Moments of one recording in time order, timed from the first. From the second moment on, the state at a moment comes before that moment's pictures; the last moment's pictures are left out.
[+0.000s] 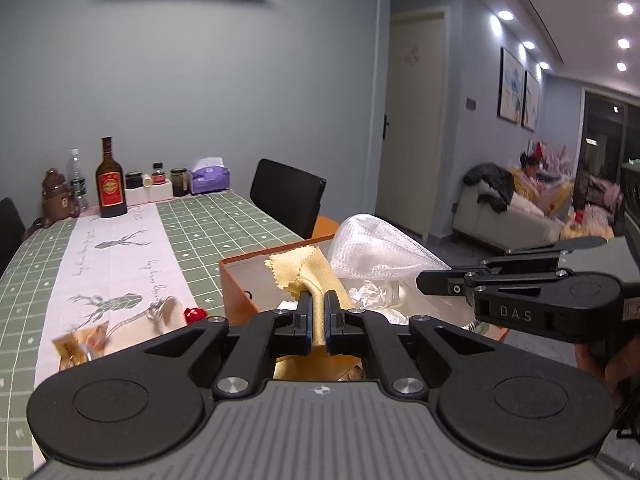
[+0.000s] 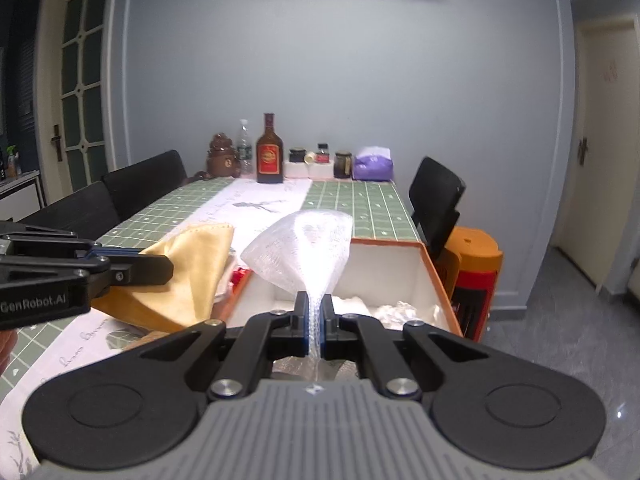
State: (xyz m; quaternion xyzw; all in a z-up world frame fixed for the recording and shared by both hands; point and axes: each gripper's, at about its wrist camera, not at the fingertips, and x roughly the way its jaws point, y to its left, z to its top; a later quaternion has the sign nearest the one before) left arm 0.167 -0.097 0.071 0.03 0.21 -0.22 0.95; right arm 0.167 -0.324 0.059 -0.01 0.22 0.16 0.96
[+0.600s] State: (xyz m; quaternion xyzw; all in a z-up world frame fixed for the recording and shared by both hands) left arm 0.250 -0.156 0.017 0.21 0.36 -0.23 0.88; right arm 0.290 -0.317 0.000 0.05 0.40 0.24 0.88
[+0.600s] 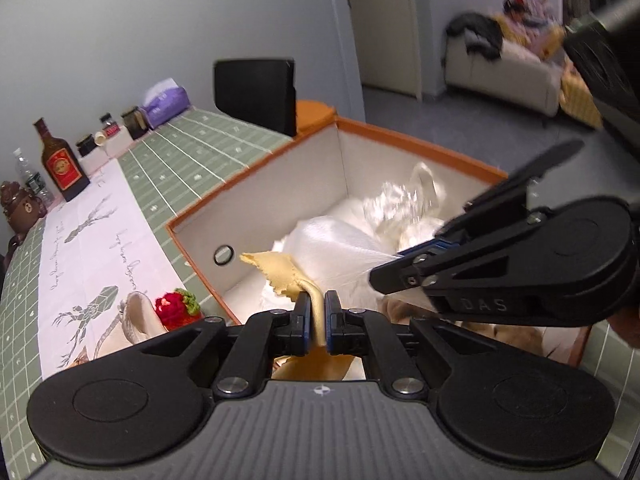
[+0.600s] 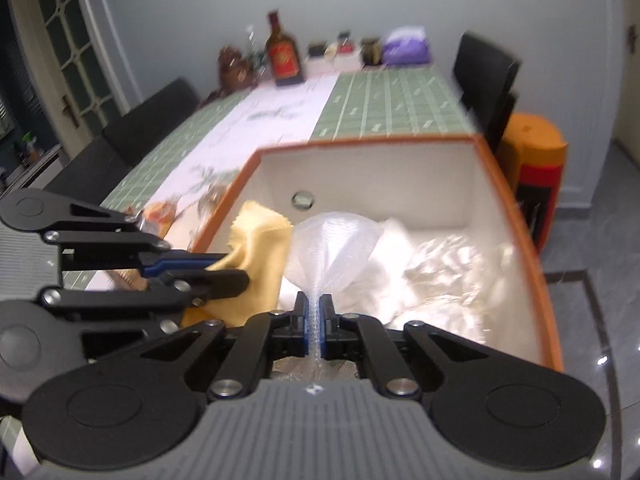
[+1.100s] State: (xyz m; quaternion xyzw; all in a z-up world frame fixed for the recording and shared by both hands) left arm 0.264 -0.156 0.011 0.24 0.39 -0.24 0.85; right arm 0.315 -0.305 -0.010 0.04 0.47 0.25 0.84
